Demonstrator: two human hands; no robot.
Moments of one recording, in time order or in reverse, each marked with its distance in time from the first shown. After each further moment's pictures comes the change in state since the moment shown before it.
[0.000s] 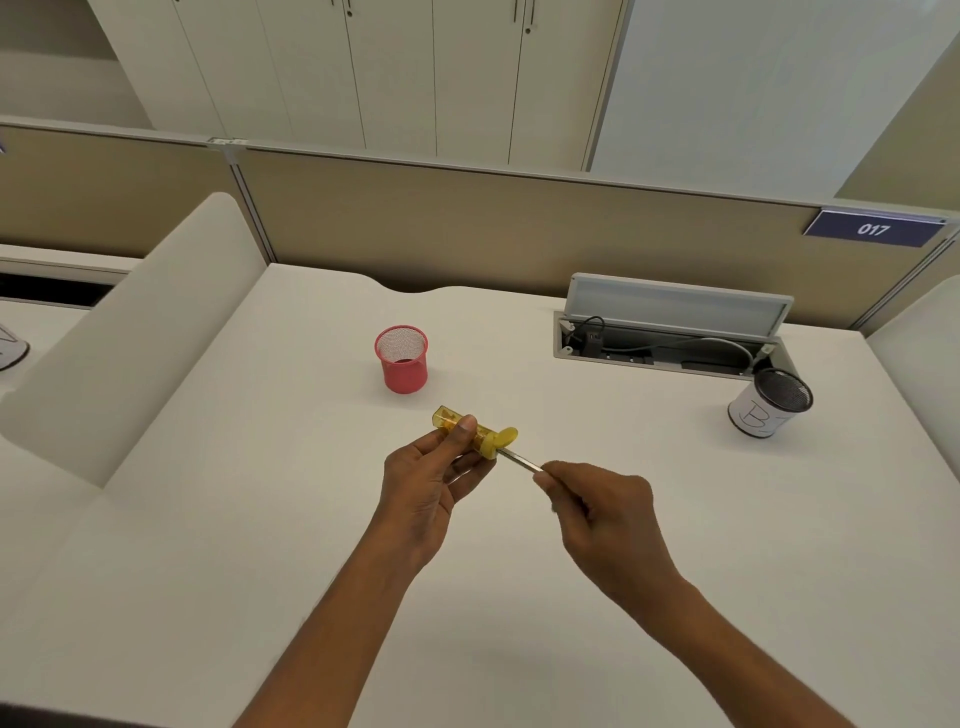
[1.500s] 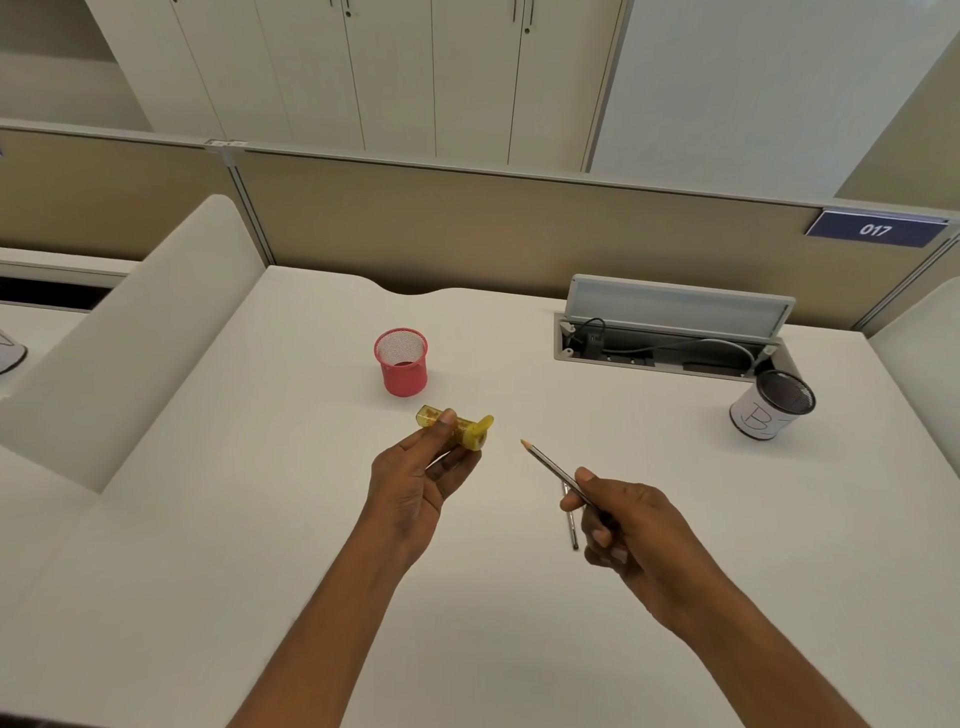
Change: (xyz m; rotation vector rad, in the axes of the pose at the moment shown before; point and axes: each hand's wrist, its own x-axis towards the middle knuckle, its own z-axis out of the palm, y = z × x) left_hand 0.002 0.012 -0.001 -0.077 0.026 -0.002; right_hand 0.005 -0.004 -0.030 0.902 -0.243 0.954
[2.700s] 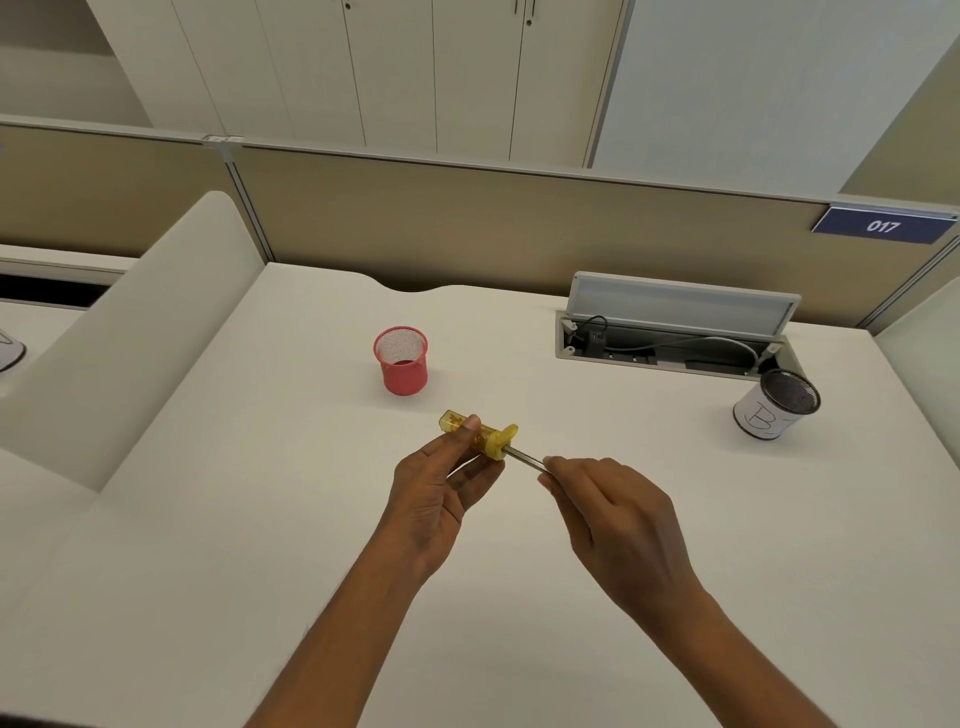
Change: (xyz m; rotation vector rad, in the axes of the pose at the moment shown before) left_hand -0.006 -0.009 0.013 0.021 -0.009 -0.072; right_hand 0.022 0.018 0.004 -1.291 0.385 -1.316
